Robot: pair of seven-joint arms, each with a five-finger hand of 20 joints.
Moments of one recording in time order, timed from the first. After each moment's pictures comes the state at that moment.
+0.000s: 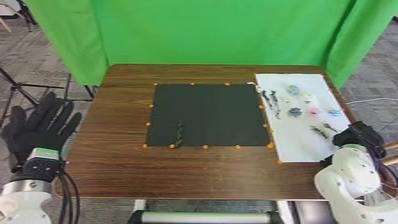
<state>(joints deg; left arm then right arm) 134.2 -52.7 -104.5 -124.7 6.2 10.1 26.7 -102.1 -58.3 86.0 -108.2 -138.5 1.2 59.0</state>
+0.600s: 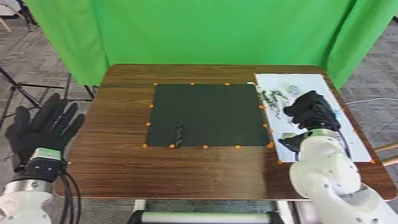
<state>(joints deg) 133.9 -52.7 -104.3 -124.5 6.2 10.1 25.1 -95.0 -55.4 71.1 -117.8 -128.8 11.2 47.4</state>
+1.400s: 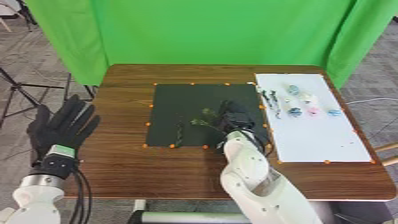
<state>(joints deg) 130.1 -52.1 -100.8 -123.1 6.2 10.4 20.5 -82.8 -74.4 51.3 -101.7 -145.6 -1.1 44.6</state>
